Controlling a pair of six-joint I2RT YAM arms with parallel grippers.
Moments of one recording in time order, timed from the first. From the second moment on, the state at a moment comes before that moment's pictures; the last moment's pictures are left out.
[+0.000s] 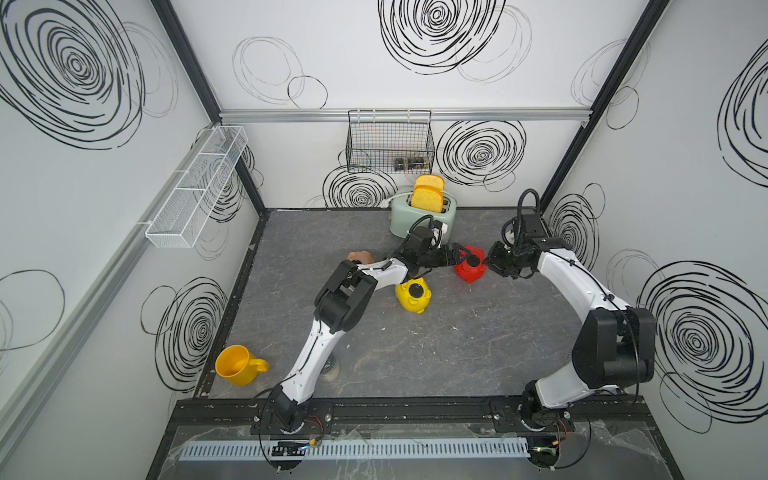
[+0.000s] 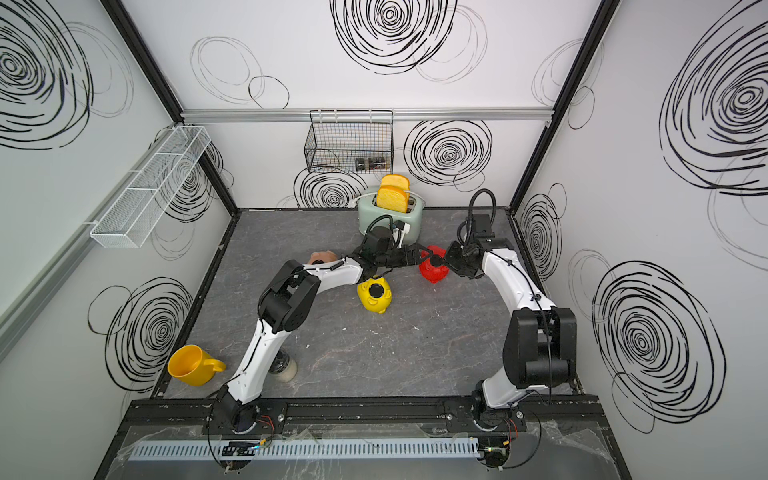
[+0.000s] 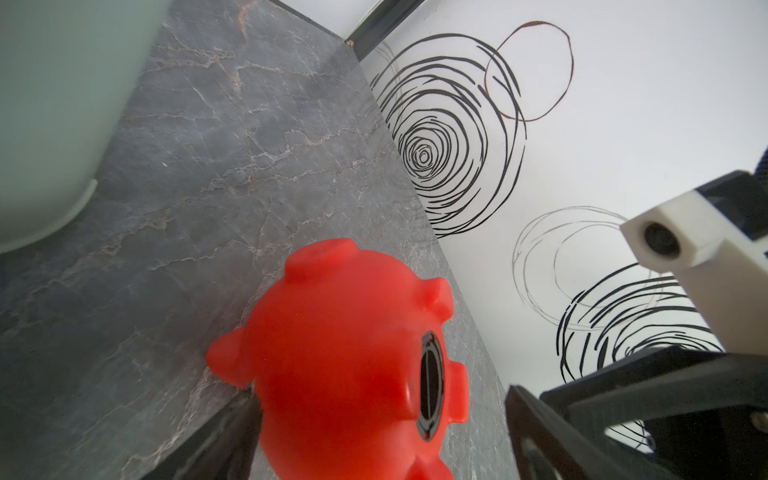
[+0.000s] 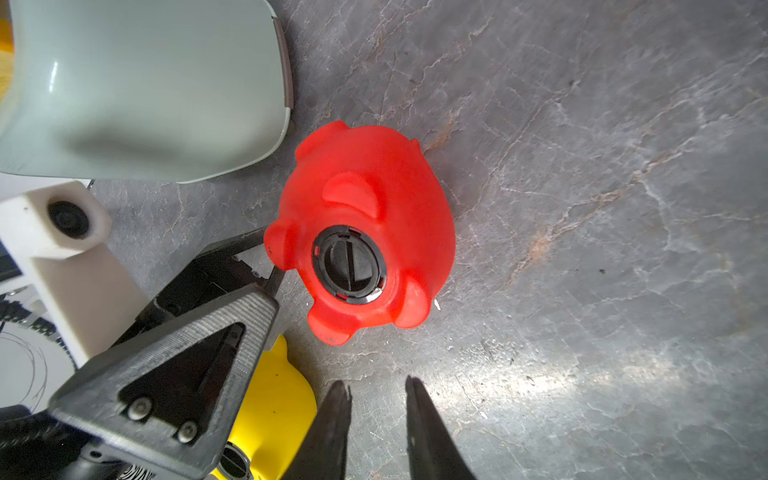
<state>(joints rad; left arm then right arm) -0.66 2.39 1.72 0.32 0.54 -0.79 0.08 1.55 1.23 -0.73 -0.26 0.63</state>
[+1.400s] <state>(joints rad) -0.73 1.35 0.96 0.33 0.04 -0.41 0.00 1.07 0.86 -0.28 -0.39 0.42</state>
